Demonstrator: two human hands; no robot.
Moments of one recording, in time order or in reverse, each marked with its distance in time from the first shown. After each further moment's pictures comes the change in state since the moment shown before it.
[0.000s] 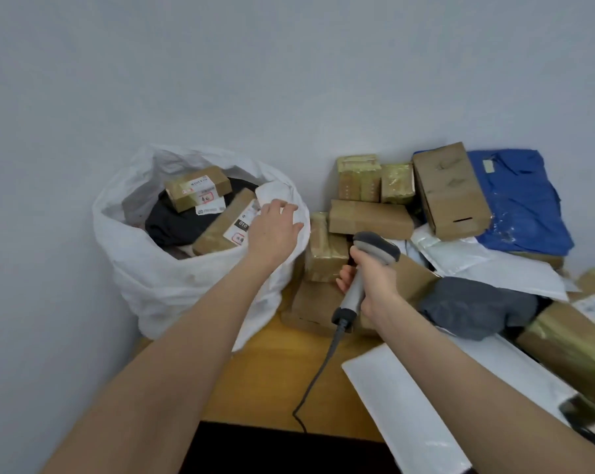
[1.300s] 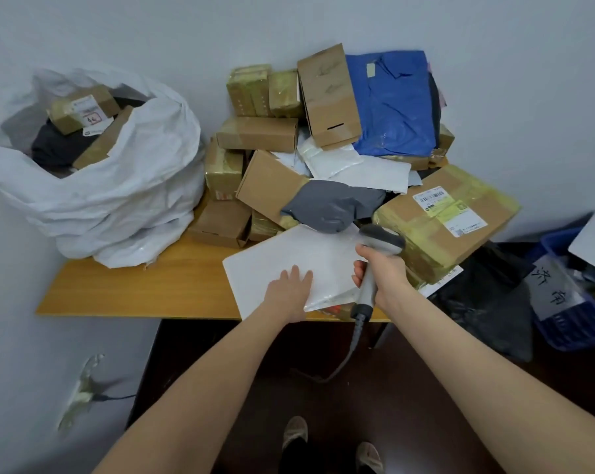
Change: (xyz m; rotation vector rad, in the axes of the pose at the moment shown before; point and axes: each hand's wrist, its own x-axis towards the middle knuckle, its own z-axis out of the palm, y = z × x) left_hand -0.230 0.296 0.134 0.274 -0.889 0.162; right_hand -0.015 -0.033 -0.339 -0.137 0.132 0.093
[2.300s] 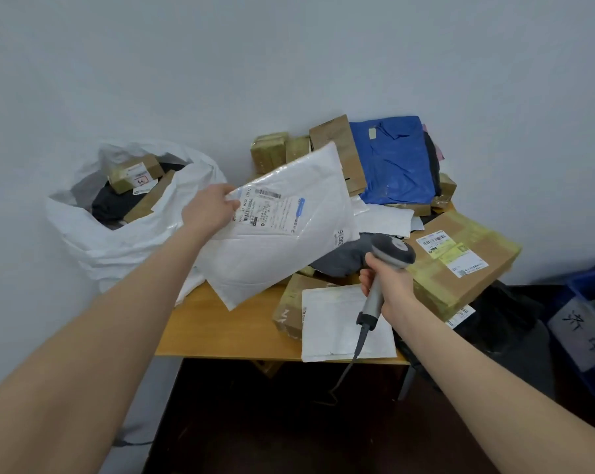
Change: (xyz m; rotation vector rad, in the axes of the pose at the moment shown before) left_hand -0.065 -0.147 -0.201 -0.514 0.732 -0.419; right_hand -0.013 -0.039 0.009 0.128 -0.079 -0.105
